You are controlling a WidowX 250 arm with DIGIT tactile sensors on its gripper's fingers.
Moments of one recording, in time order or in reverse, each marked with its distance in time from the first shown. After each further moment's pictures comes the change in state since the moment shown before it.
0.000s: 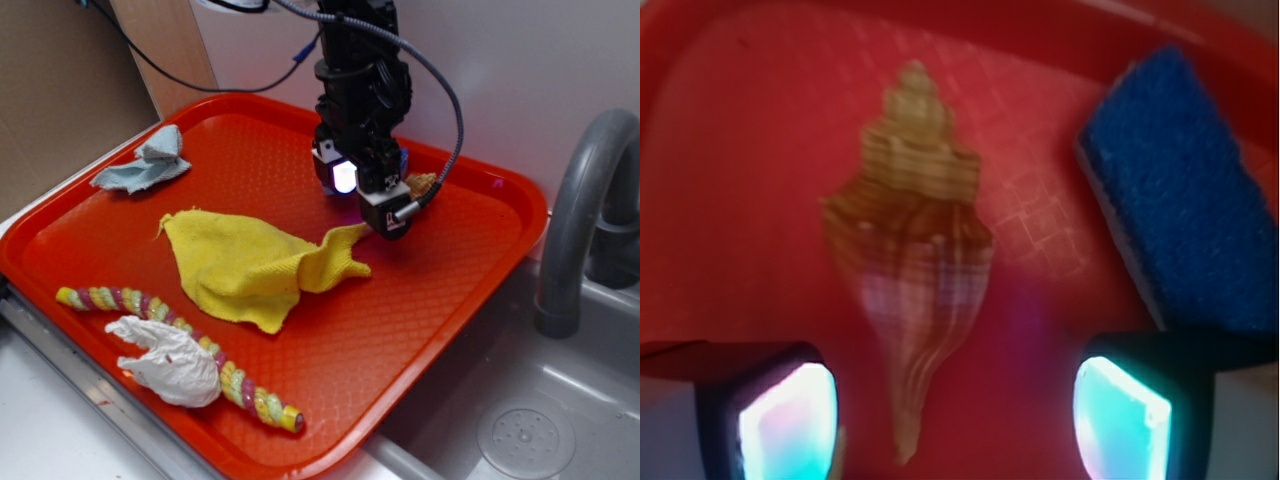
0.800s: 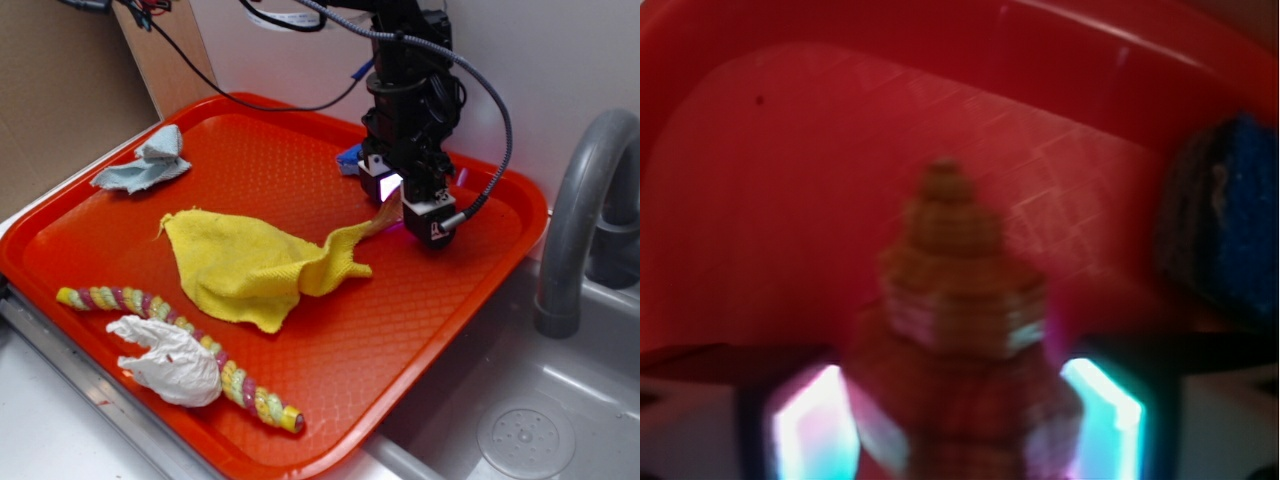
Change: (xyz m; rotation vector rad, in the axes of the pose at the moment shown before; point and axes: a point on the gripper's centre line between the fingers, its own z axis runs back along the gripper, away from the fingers) arm 0.027 -0.021 -0.013 -0.003 -0.004 -0.010
